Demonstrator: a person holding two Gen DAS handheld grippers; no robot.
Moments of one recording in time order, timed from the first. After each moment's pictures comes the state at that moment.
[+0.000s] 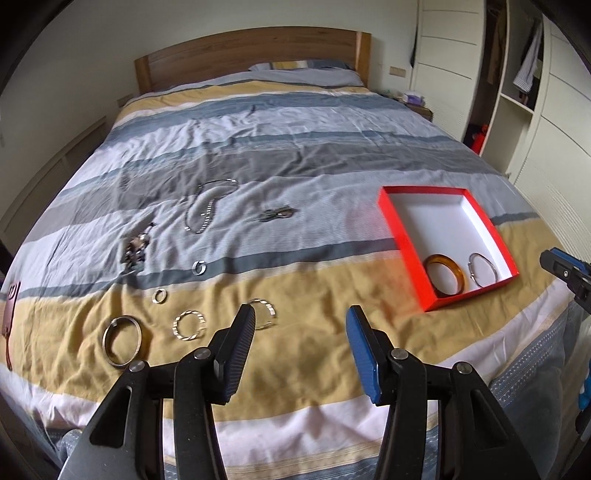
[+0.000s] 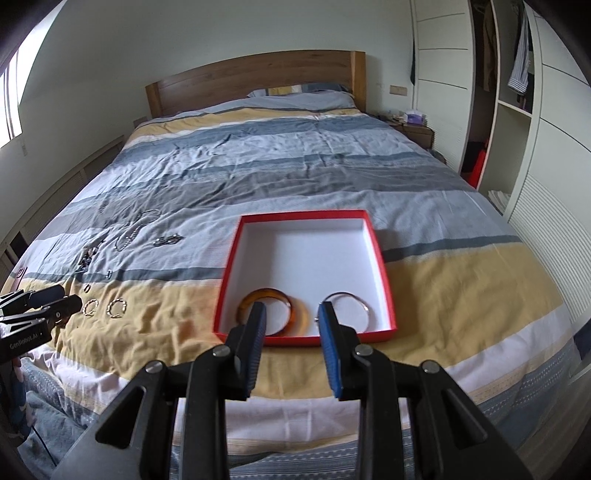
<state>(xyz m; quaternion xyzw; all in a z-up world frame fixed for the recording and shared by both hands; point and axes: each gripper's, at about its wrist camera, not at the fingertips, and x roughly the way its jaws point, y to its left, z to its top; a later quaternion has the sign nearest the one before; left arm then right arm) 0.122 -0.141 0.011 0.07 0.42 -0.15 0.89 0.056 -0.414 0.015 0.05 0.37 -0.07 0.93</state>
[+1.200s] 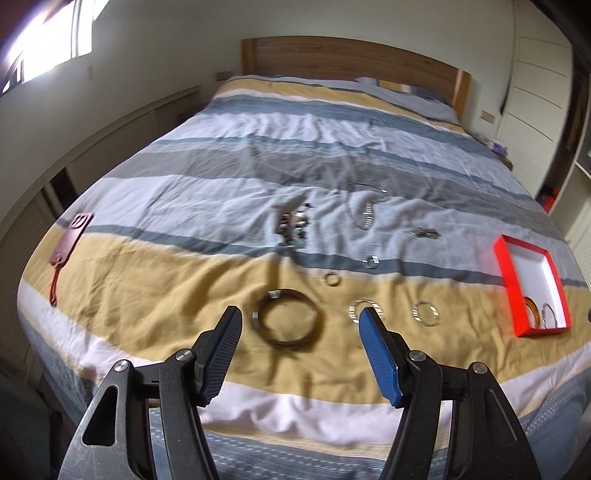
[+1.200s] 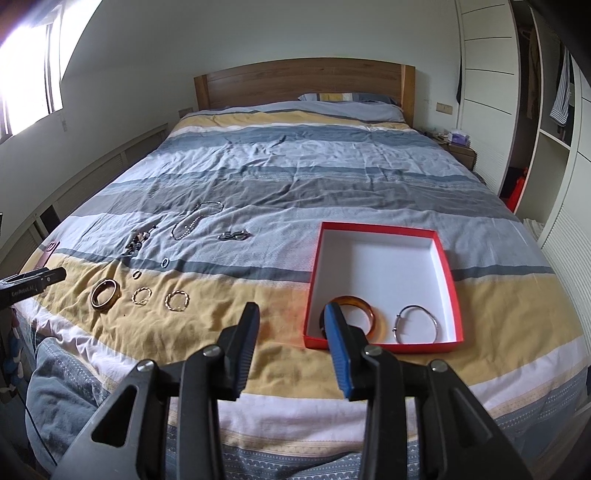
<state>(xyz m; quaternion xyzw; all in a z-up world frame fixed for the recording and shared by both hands) 0.122 0.048 0.020 -0.01 0.41 0.00 0.91 0.060 -0.334 0.026 0.02 0.36 0.01 0.93</state>
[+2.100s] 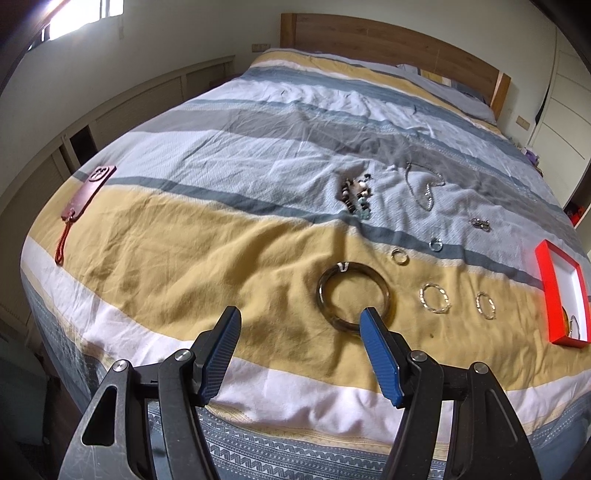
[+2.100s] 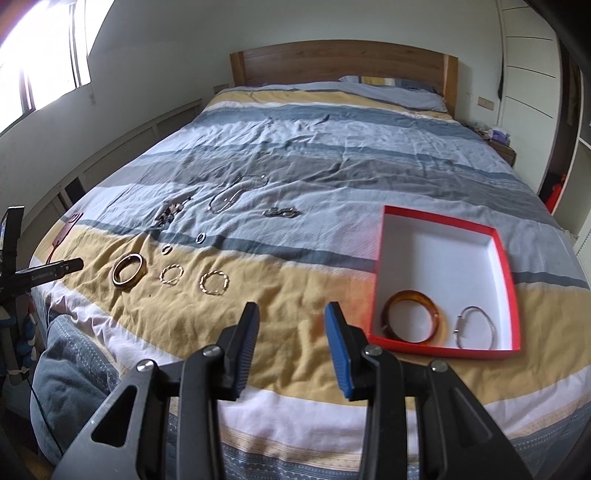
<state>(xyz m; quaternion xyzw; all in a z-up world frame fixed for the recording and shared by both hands) 0.135 0.104 -0.027 -0.05 0.45 0.04 0.89 0.089 -0.286 -0.006 0.01 0.40 0.08 0.91</state>
